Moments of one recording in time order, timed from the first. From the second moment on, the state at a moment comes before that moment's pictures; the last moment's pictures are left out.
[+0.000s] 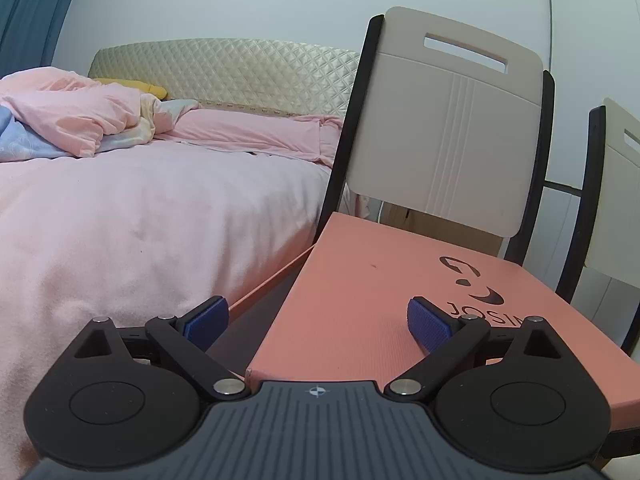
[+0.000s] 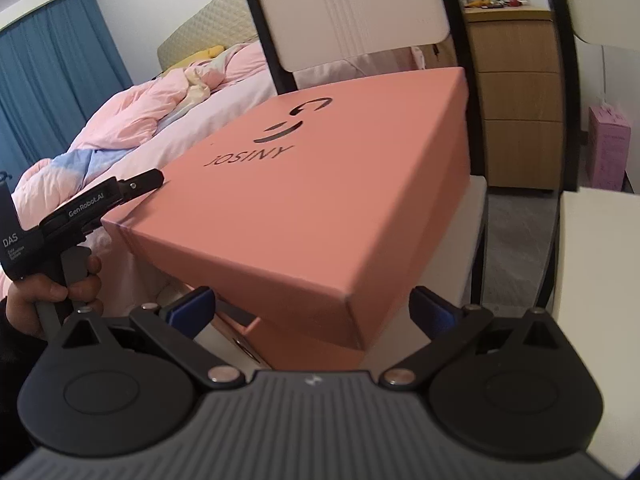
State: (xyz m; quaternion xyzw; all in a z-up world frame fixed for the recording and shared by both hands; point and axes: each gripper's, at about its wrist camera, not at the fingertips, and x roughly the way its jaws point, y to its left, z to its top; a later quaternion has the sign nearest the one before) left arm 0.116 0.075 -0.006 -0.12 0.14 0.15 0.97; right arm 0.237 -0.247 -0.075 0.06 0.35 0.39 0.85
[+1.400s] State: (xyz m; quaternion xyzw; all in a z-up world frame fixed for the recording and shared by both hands) left arm 0.142 0.085 -0.013 -0.05 0.17 0.19 0.97; right arm 0.201 -0.264 -0.090 0.24 0.29 0.37 0.85
